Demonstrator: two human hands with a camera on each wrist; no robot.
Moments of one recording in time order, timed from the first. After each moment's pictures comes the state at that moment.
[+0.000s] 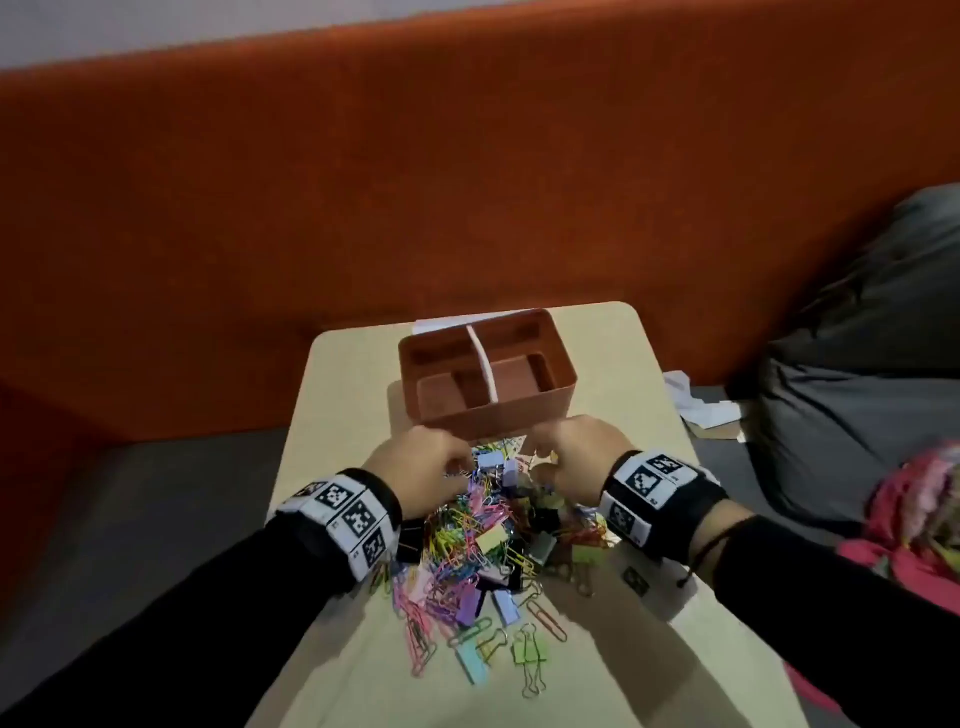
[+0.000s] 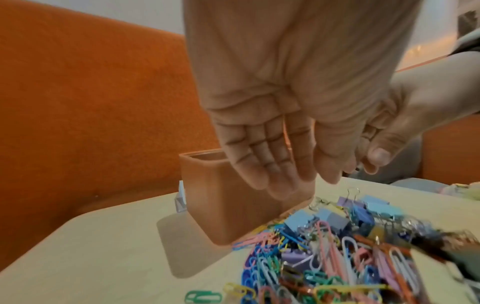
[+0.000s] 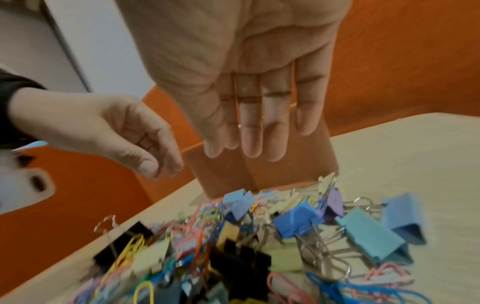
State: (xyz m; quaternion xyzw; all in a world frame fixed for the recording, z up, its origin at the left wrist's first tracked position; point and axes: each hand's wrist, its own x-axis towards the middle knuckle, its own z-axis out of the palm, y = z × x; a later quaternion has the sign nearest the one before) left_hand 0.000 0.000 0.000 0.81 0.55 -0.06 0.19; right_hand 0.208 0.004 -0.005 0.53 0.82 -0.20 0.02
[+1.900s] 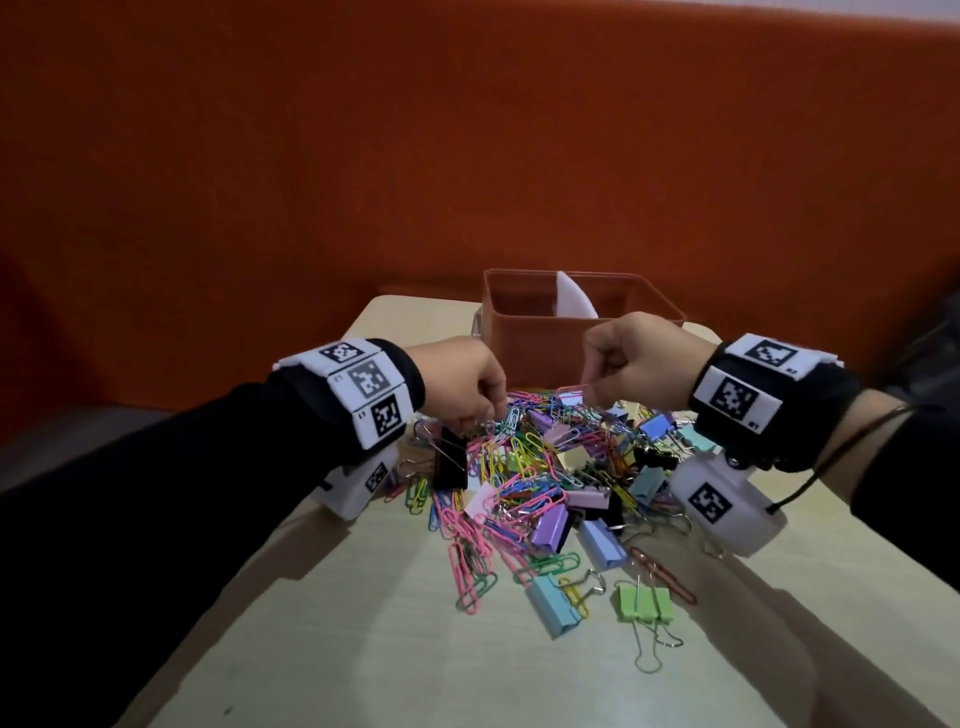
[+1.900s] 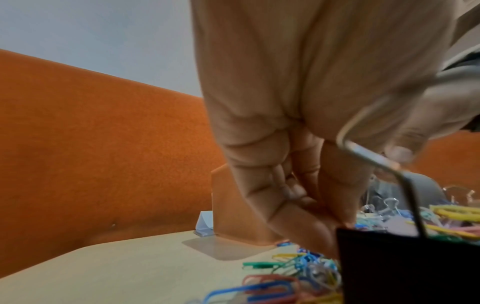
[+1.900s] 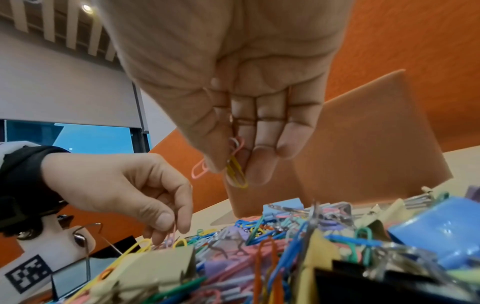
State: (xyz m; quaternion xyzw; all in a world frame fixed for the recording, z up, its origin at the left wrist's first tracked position) left_hand -0.058 -0.012 -0.082 0.80 0.55 0.06 0.21; right_hand 0.158 -0.009 -0.056 0.50 0.83 -0.19 -0.15
